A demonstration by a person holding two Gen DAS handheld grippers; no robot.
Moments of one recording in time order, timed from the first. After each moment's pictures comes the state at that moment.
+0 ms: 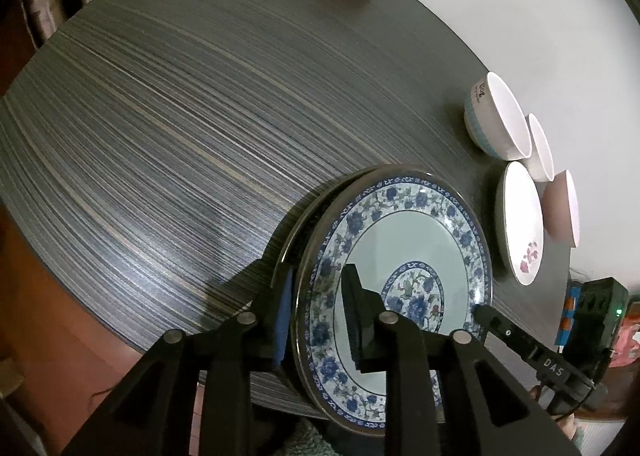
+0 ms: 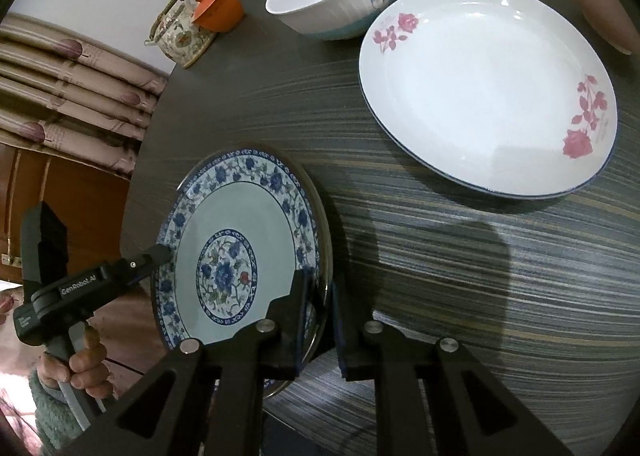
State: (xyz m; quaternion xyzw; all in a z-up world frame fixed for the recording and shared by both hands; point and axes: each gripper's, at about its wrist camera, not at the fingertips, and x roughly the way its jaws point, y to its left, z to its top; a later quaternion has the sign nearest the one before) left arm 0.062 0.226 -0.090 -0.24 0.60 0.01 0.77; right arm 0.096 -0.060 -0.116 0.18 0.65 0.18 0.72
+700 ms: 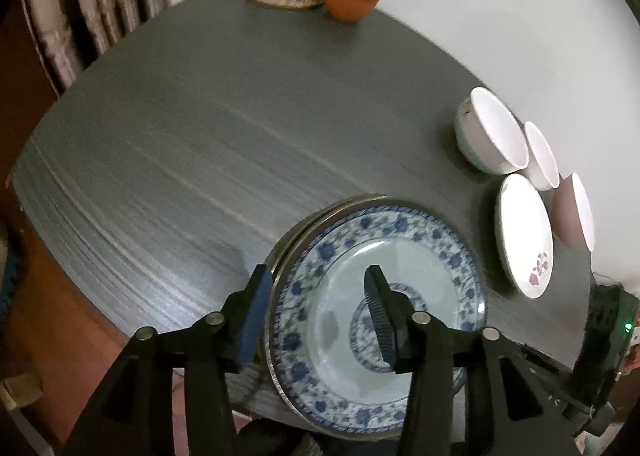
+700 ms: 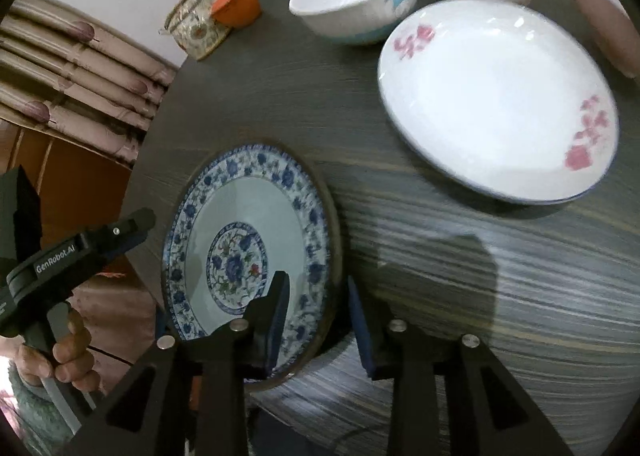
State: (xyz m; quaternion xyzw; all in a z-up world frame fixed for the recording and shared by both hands) left arm 0.065 0.195 -0.062 -0.18 0.55 0.05 0.81; right arm 0.086 -0.064 -0.102 0.15 0.62 0.19 0.75
